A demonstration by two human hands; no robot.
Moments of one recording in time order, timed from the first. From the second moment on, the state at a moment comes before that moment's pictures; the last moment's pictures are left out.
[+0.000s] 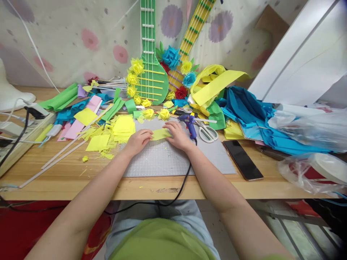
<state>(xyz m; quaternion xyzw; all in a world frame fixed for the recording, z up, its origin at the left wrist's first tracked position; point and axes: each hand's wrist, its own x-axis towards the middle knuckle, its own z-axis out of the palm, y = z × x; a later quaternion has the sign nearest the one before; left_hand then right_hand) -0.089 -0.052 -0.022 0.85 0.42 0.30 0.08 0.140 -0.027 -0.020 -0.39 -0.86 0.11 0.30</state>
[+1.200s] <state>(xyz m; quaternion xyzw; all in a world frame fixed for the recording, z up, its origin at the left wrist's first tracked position) -0.057 -0.047 -0.015 0.63 0.72 0.24 0.13 0.113 -0.024 -0.019 -0.65 -0.70 0.19 0.24</state>
